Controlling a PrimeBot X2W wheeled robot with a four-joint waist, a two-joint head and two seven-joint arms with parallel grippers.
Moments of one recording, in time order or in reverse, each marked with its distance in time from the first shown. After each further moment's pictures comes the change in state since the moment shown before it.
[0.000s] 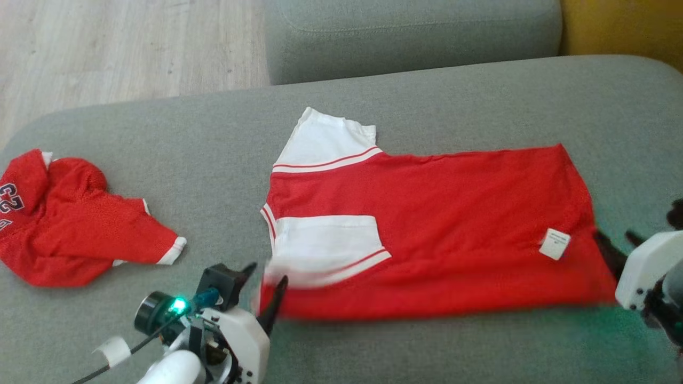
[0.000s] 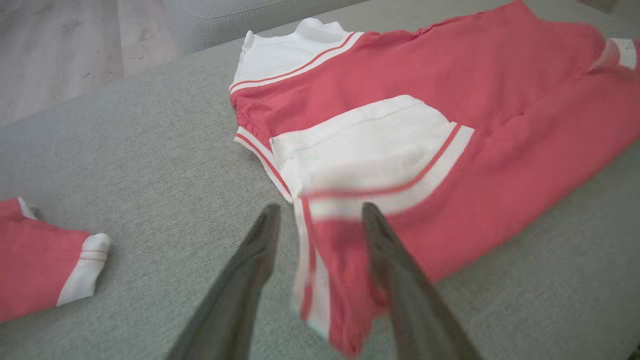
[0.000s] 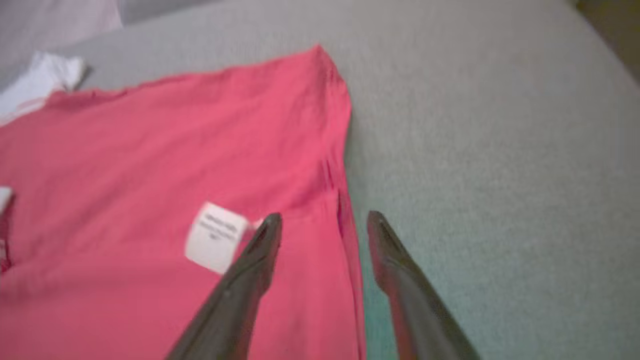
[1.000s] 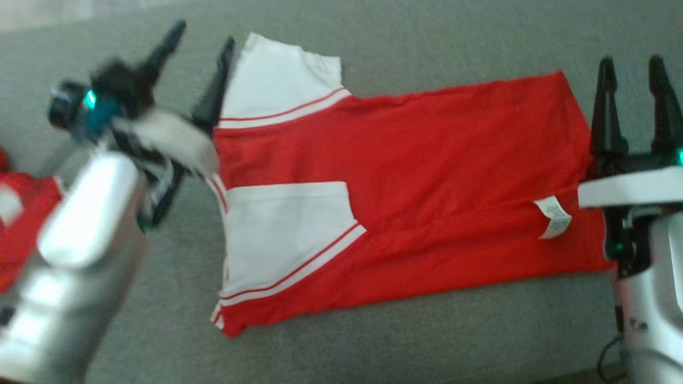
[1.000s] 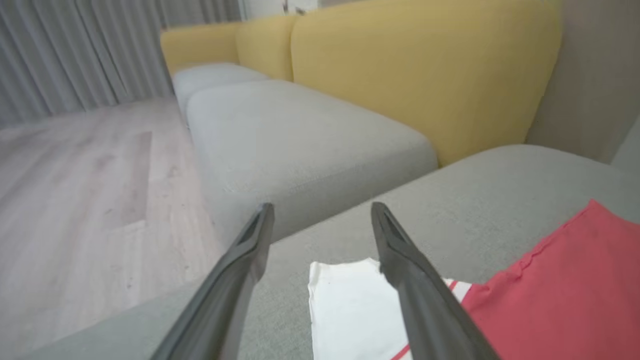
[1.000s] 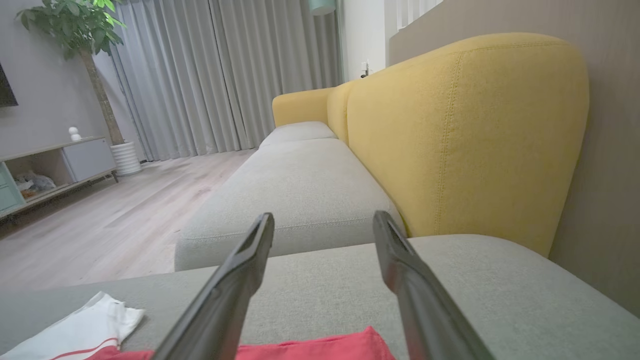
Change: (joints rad) left arm -0.533 -0.044 0.172 0.209 0.012 -0.120 -0.246; right arm -0.204 0.226 -0.023 -0.177 -0.178 0.000 -0.734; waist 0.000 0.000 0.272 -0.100
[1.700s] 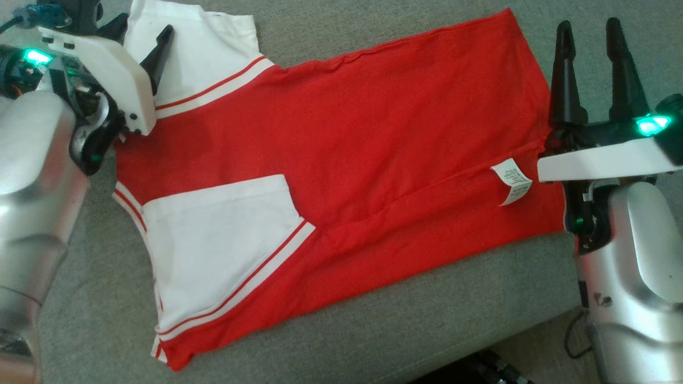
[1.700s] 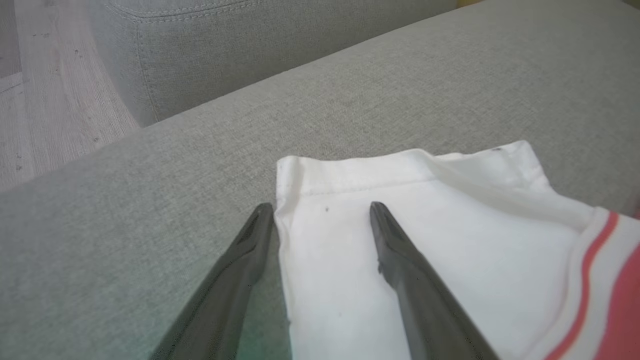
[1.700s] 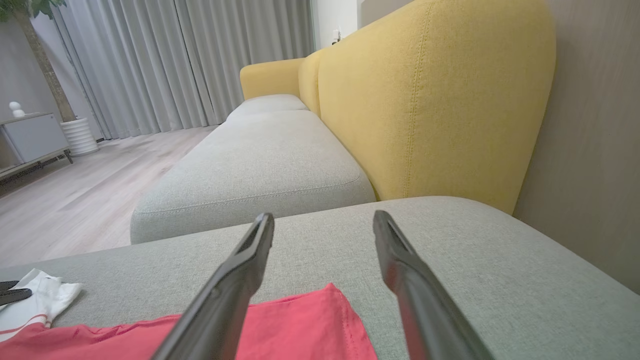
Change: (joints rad) left arm -0.275 0.070 -0.120 0.363 -0.201 -0.110 0.299; right arm -0.116 0.071 0.077 0.062 -0.008 0.000 -0.045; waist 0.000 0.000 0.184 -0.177
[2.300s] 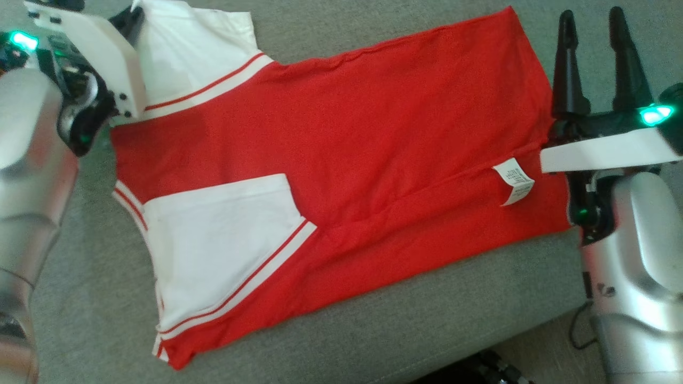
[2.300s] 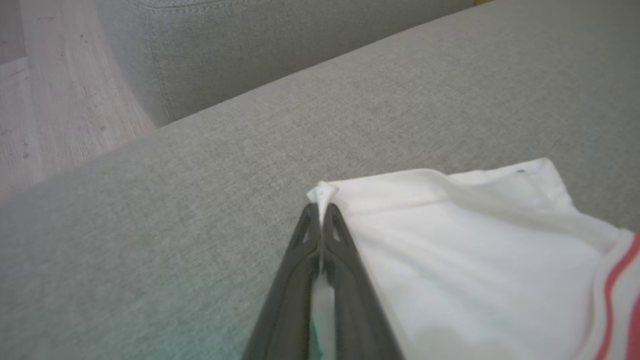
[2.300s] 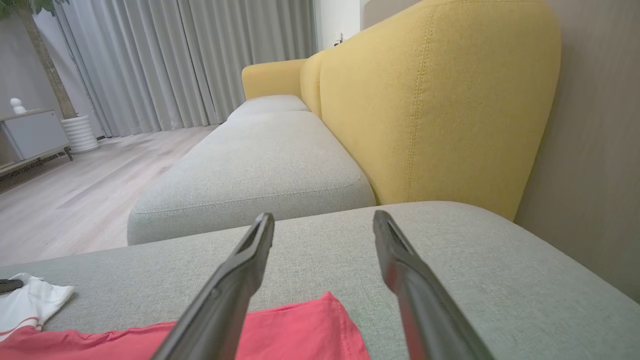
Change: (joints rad) left arm -0.088 0.001 -0.059 0.083 -0.070 0.000 0.044; right arm -0.033 -0.003 -0.002 0.027 -0.004 0.000 -0.007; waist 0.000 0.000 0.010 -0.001
